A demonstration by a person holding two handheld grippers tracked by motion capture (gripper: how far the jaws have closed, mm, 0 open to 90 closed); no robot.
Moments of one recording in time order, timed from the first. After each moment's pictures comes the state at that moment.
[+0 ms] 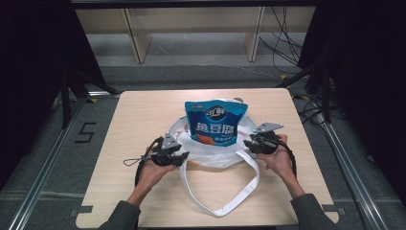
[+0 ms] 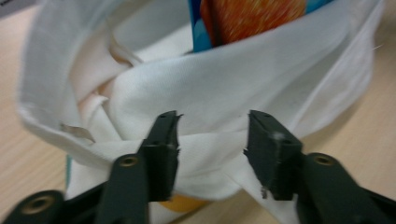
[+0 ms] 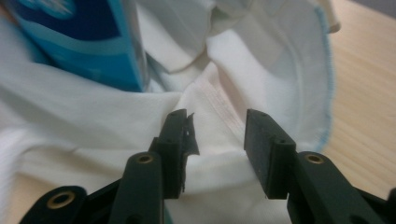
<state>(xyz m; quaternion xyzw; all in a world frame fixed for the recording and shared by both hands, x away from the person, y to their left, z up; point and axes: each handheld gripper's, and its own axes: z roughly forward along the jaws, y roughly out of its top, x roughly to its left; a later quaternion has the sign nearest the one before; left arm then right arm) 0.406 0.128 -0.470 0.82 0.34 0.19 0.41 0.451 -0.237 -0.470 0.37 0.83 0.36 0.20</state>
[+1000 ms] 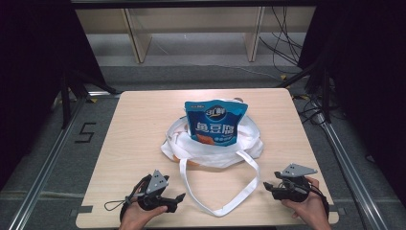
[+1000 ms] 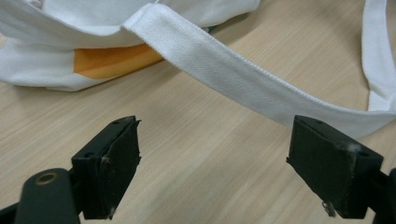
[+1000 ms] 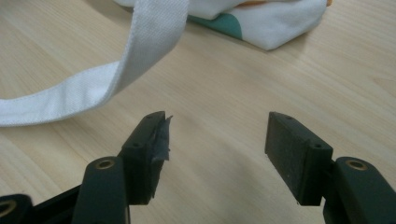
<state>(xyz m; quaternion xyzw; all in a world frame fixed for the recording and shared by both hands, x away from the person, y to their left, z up) 0.301 0.147 -0.495 0.83 0.34 0.16 0.41 0.321 -0.291 -0.491 0.40 0.83 0.34 0.17</state>
